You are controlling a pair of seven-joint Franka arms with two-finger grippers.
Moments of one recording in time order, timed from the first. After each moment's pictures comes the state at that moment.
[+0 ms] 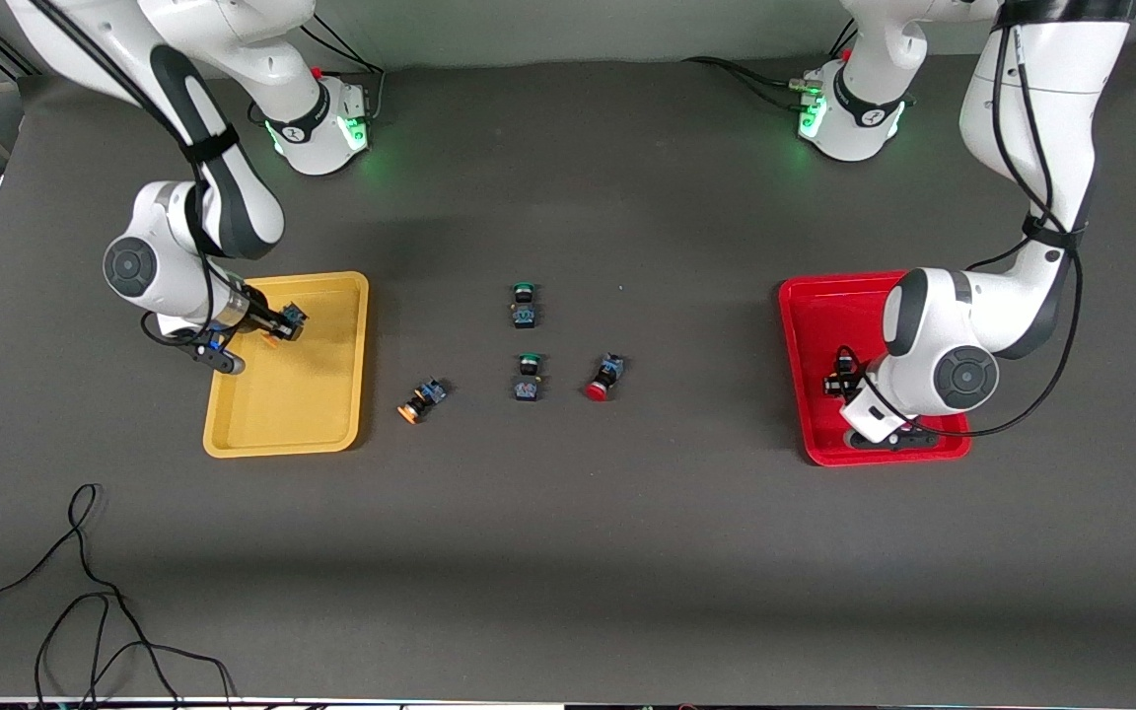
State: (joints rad) left arm -0.12 0.49 -0.02 -1.96 -0.02 2.19 -0.15; right arm 0.27 0.20 -0.27 -2.50 0.12 2.50 0.41
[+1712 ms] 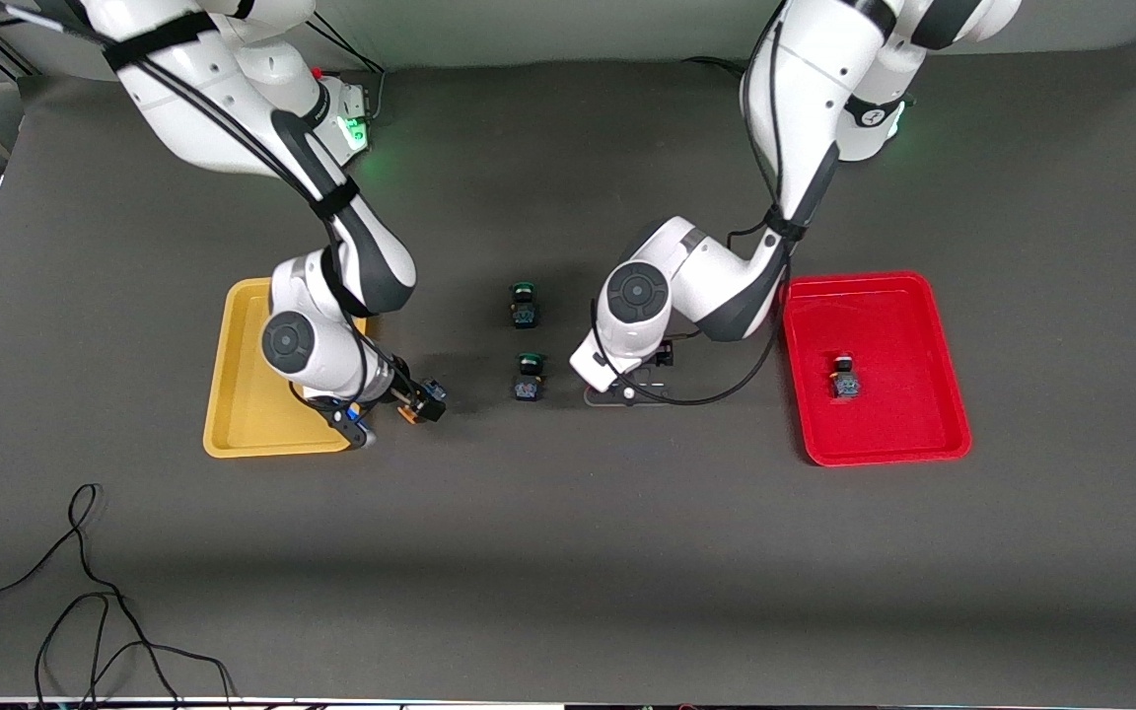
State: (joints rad) left arm -0.67 0.70 -0.08 -1.64 -0.04 2.30 -0.71; right arm 0.31 0.55 0.07 -1.99 0.24 2.48 0.90
